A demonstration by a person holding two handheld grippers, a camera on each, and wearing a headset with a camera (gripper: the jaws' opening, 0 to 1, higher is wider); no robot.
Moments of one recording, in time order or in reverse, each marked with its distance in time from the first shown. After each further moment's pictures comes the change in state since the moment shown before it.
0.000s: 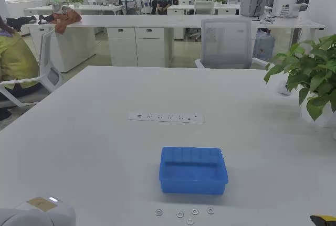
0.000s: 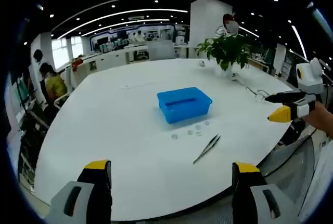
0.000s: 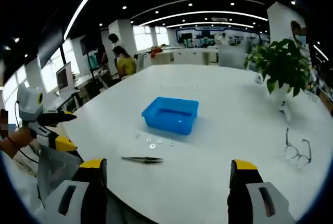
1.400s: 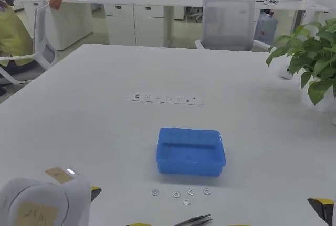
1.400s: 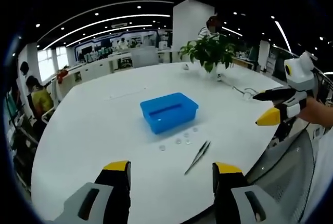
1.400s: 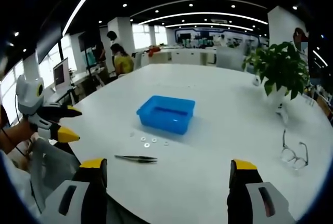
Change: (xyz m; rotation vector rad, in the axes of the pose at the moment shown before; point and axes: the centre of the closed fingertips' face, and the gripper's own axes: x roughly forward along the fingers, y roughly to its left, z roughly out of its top) left arm 0.021 -0.021 0.017 0.128 -0.032 -0.127; right arm 0.003 -0.012 0.000 -0.014 -0.014 -0.040
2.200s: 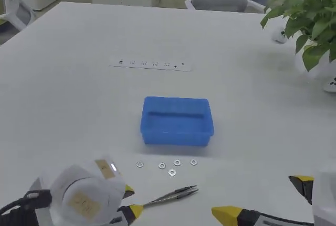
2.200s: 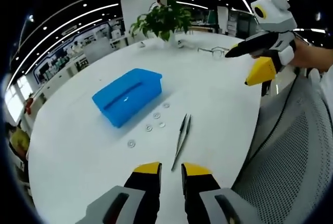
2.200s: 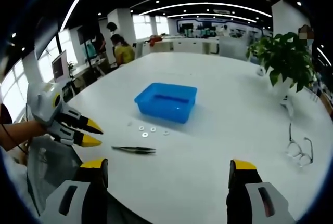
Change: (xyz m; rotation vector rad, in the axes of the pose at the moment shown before) left arm 0.075 -0.030 -0.042 0.289 0.190 -0.219; right arm 0.018 -0.004 -0.020 0.007 0.097 0.029
